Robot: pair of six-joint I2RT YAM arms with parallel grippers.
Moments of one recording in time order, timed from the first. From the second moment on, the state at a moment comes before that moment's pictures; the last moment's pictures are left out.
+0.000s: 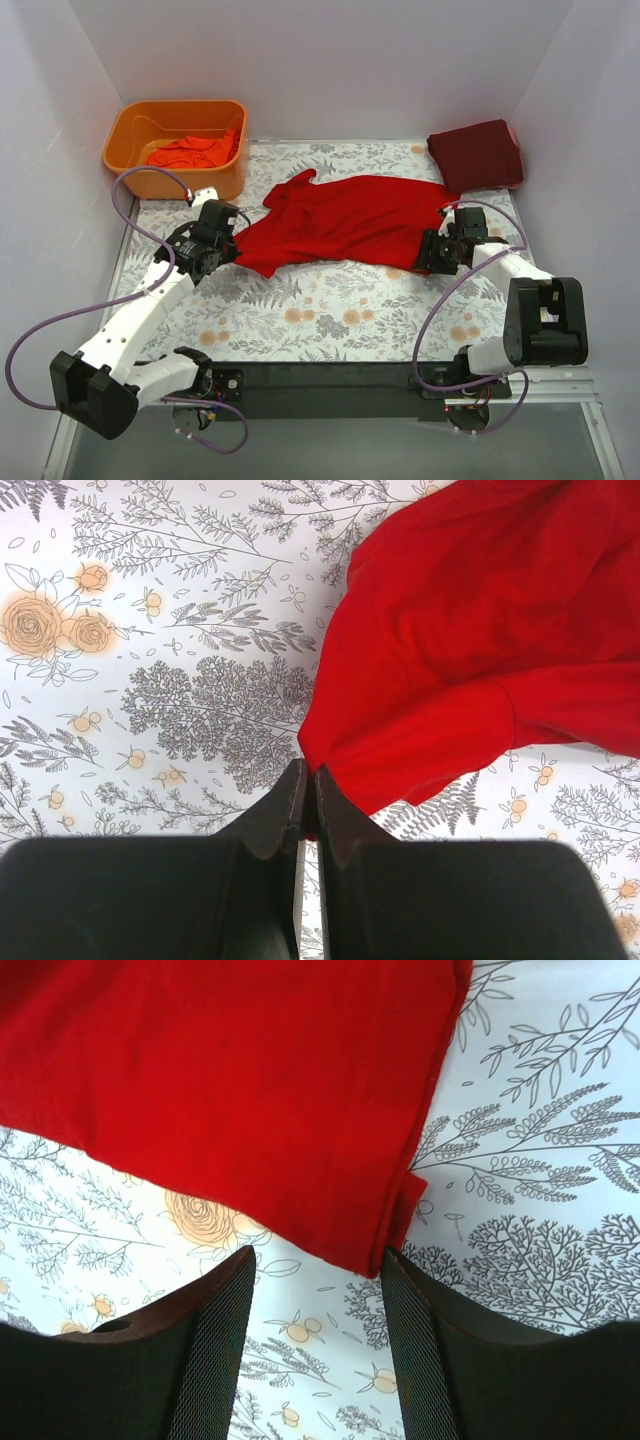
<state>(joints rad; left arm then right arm) -0.43 1.09 0.99 -0.80 -0.44 -0.61 0.05 1.42 0.71 -0.34 -0.33 0.18</state>
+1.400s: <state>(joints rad) -0.43 1.16 1.01 -0.74 -0.50 -0.57 0.02 1.24 0.93 -0.65 -0.20 0.23</state>
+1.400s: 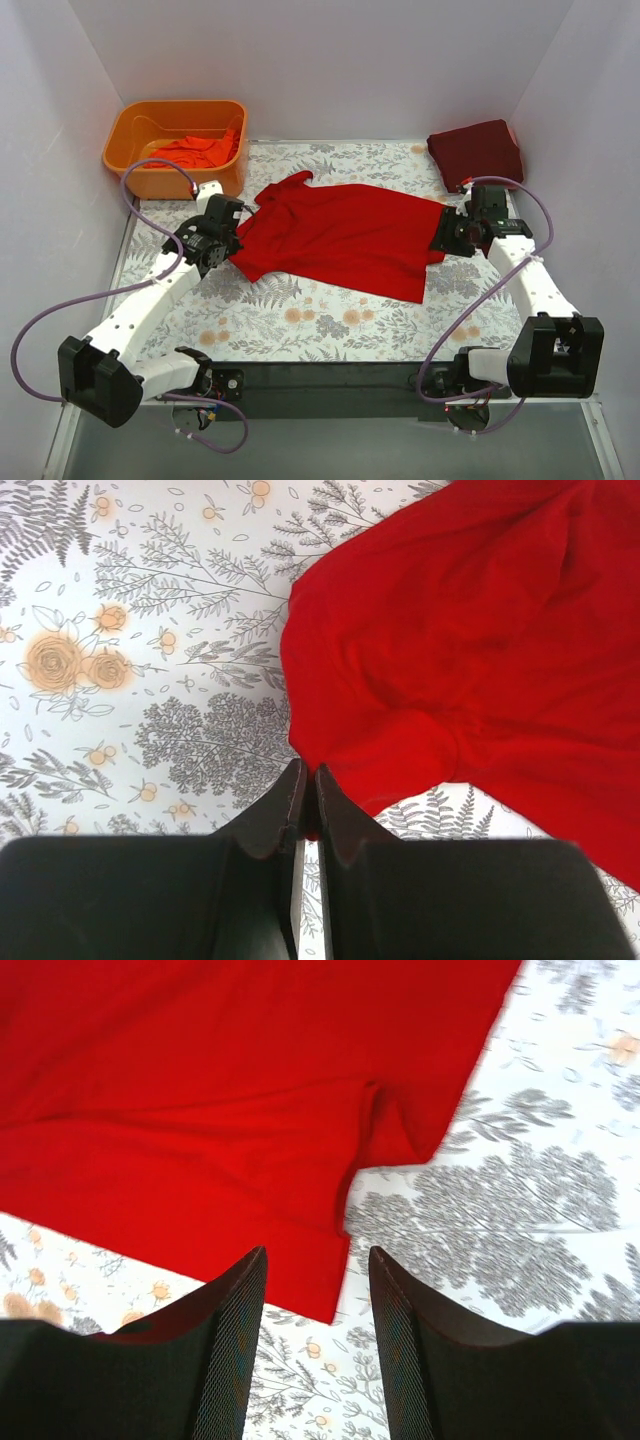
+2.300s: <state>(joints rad) -0.43 1.12 0.71 -0.46 -0.55 -0.60 0.07 1.92 1.24 -0.36 -0.31 0.21</state>
